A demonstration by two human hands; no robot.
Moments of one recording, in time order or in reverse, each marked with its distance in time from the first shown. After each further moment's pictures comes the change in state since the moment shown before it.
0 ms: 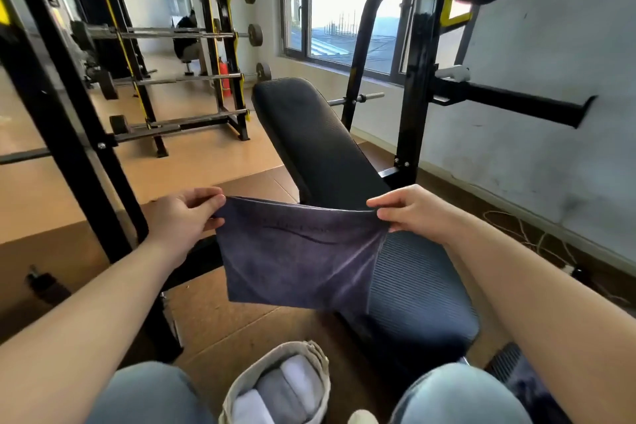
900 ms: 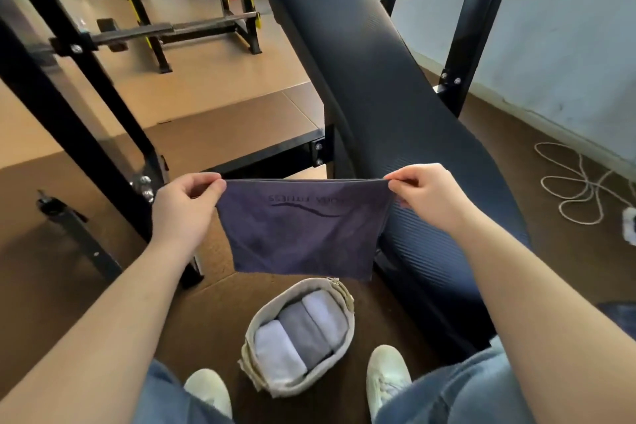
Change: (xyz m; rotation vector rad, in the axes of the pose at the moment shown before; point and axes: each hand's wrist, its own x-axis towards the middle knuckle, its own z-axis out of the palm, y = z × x) left_hand 0.011 -0.130 -0.016 0.377 0.157 -0.082; right_hand 0.056 0.089 0.105 -0.169 0.228 0.062
